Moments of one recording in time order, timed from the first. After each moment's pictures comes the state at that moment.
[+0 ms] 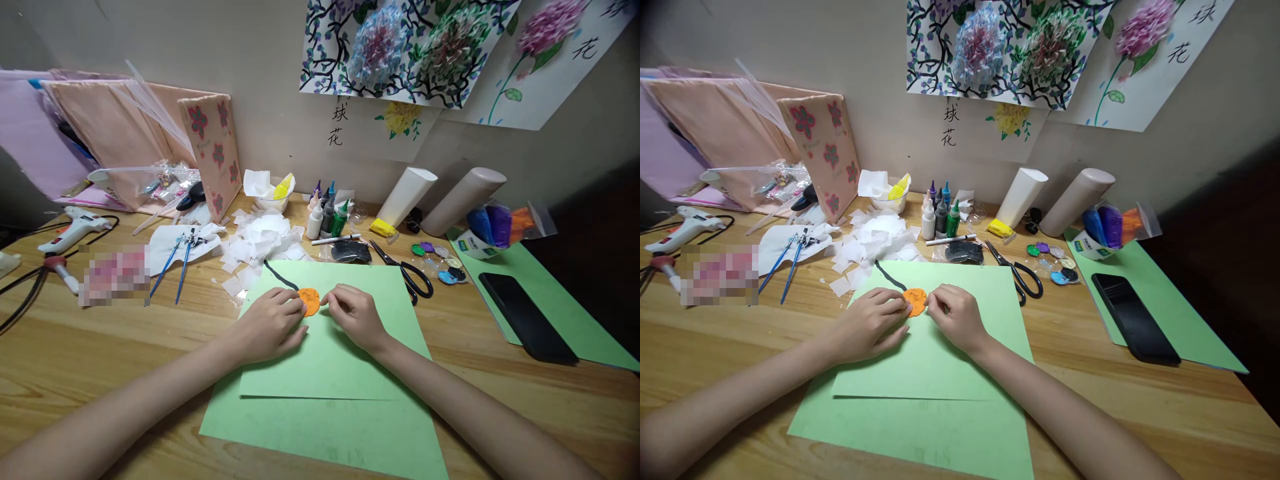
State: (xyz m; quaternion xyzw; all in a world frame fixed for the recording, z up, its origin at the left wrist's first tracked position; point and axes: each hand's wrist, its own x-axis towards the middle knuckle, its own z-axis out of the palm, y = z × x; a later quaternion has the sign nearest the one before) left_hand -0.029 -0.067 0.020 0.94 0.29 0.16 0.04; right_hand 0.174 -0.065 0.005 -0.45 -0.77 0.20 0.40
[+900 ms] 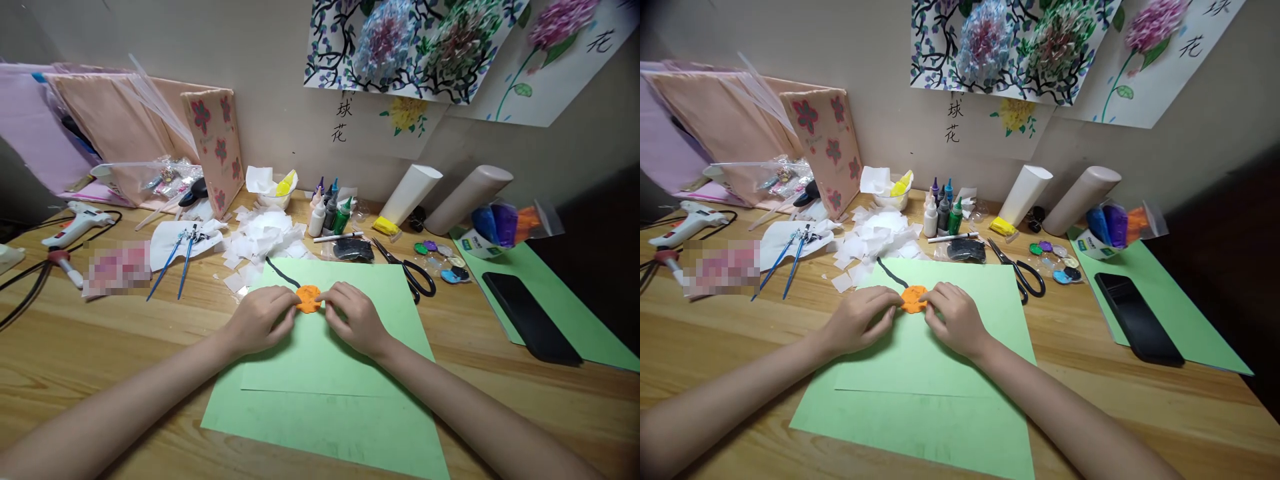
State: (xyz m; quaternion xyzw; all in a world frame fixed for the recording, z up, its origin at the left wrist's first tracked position) left_hand -0.040 -0.067 0.015 0.90 0.34 0.25 0.10; right_hand 0.175 -0.070 -0.001 -0.39 -0.85 0.11 0.34
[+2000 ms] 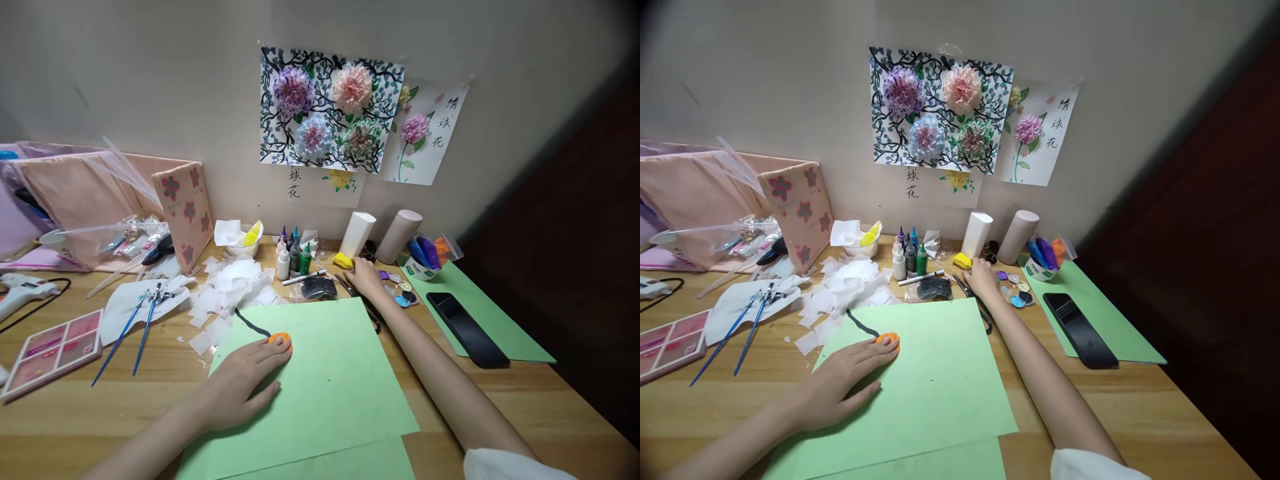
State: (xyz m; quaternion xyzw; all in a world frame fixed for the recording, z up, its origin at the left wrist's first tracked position) left_hand -0.040 -0.060 0.022 0.95 0.26 0.08 0.16; right_hand 0.302 0.071 0.005 -0.73 -0.65 -0.01 0.18
